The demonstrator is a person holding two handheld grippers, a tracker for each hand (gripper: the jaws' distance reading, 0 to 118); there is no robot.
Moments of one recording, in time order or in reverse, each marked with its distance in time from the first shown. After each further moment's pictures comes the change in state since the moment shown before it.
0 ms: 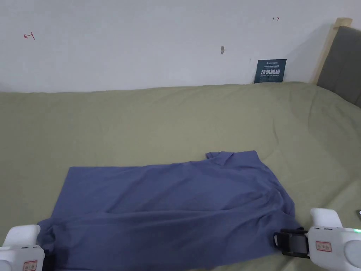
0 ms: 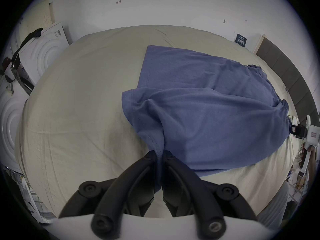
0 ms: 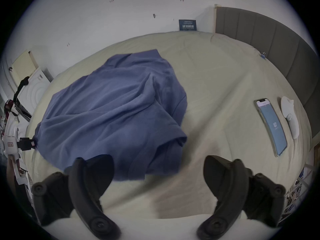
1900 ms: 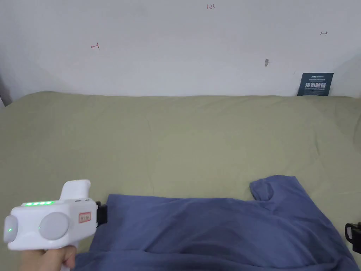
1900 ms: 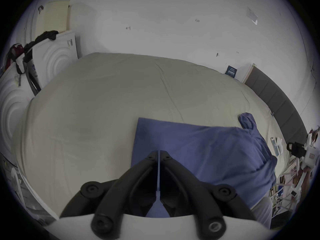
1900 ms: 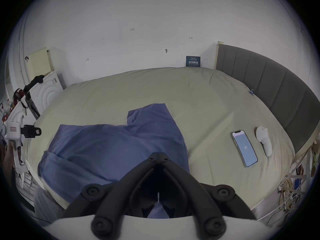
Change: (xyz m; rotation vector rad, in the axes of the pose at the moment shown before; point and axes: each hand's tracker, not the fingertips) left arm -0.007 0.011 0.061 0.229 -0.081 0.097; right arm -0.049 -0.008 0.138 0.277 -0.013 0.109
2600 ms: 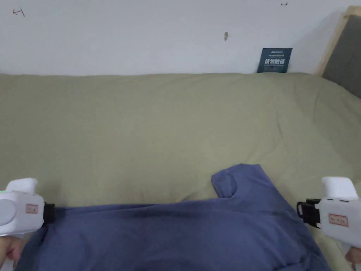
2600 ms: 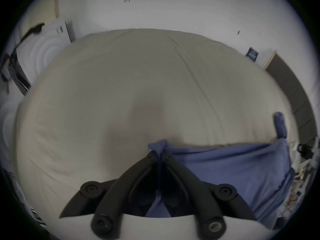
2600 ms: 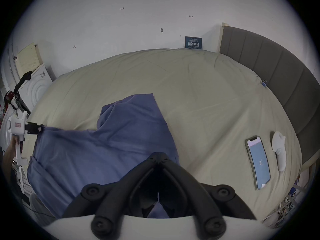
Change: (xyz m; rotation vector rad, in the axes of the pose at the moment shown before) left arm 0.004 0.039 -0.127 -0.191 0.047 0.012; right arm 0.042 0.034 -0.127 -0.171 -0.002 -0.022
